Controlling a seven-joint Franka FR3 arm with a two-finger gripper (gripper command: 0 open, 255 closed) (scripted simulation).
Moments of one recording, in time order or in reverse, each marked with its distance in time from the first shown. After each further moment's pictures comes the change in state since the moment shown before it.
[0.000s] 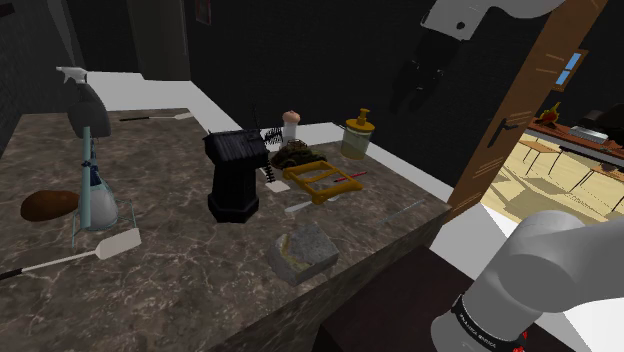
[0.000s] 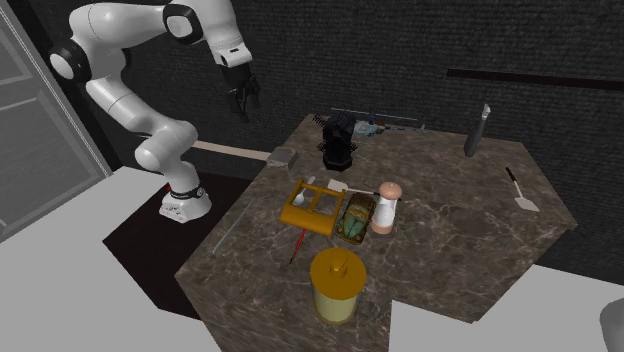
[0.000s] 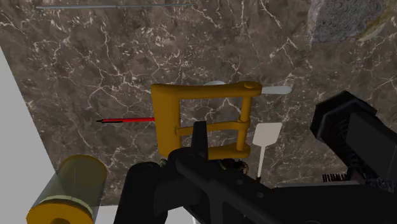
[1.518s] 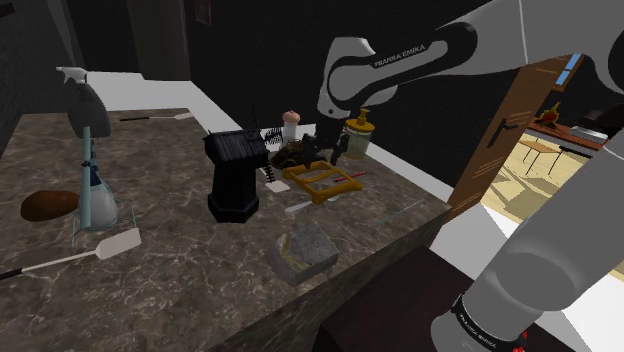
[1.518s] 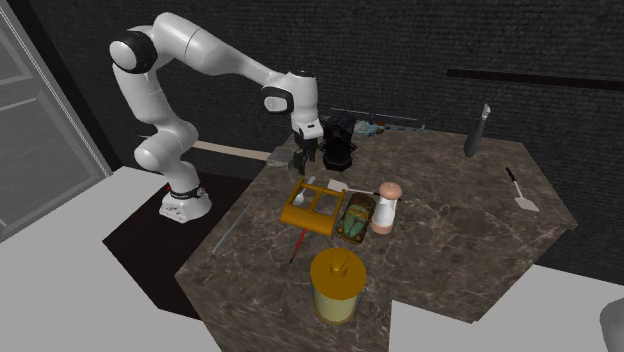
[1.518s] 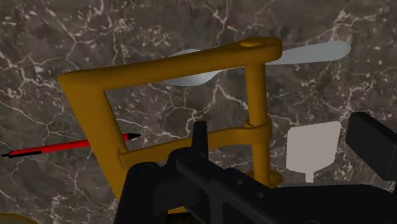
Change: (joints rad) arm -0.025 0.653 0.177 0.042 -0.059 0.491 0.311
